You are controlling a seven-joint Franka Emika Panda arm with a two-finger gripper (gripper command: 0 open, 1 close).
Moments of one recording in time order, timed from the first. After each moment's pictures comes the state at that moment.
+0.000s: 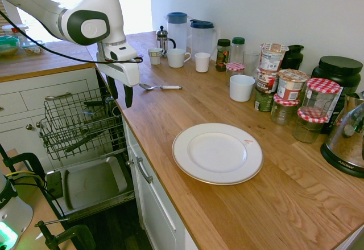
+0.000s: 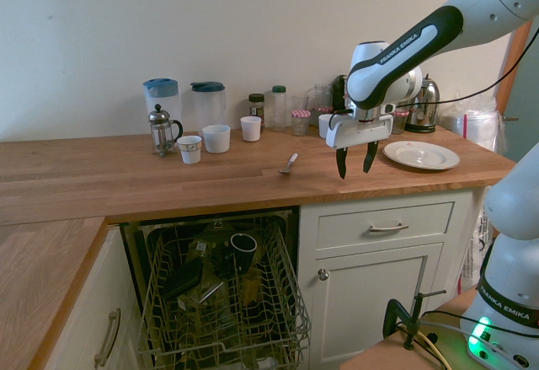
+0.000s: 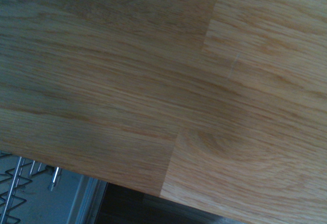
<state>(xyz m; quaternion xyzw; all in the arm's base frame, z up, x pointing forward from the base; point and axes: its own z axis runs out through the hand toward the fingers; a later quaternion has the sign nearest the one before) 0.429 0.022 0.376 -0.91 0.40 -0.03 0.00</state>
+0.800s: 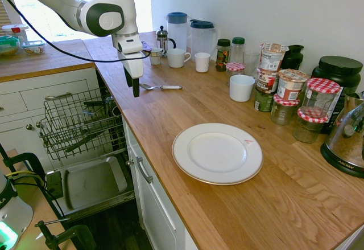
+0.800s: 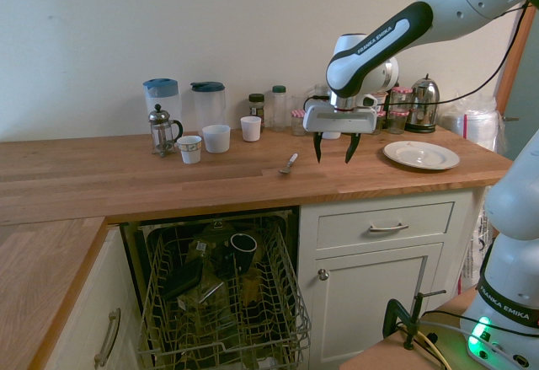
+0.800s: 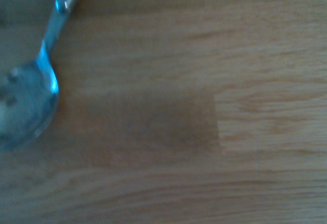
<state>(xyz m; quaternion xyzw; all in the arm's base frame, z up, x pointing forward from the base) 0.499 0.043 0.398 -0.80 0.60 -0.04 0.05</state>
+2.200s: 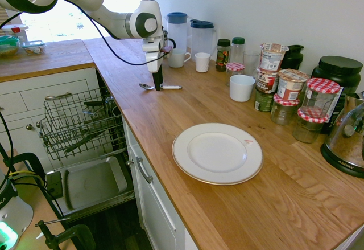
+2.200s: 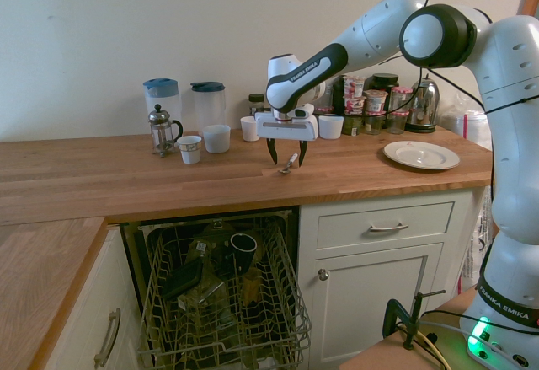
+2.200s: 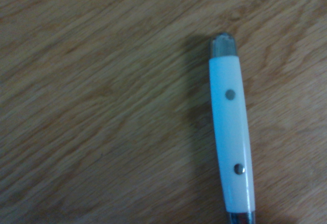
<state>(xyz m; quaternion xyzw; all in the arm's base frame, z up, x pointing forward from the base) 0.669 0.108 0.341 -0.67 0.74 -0.05 -0.02</state>
